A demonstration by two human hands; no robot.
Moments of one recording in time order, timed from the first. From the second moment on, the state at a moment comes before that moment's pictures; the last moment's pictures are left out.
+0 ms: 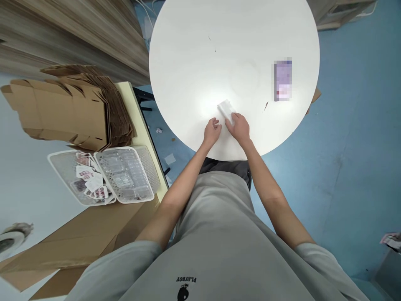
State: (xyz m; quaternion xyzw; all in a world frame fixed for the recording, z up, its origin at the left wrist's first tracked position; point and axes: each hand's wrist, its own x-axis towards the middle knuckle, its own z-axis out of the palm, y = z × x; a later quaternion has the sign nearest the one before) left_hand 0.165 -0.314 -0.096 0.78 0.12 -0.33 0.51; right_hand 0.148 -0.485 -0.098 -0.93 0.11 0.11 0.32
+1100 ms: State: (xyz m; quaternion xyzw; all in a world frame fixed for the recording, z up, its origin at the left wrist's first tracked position) left_hand 0.281 -0.221 -0.136 0.78 0.32 -0.07 0.54; right_hand 0.291 -0.352 -0.105 -0.90 0.14 0.18 0.36
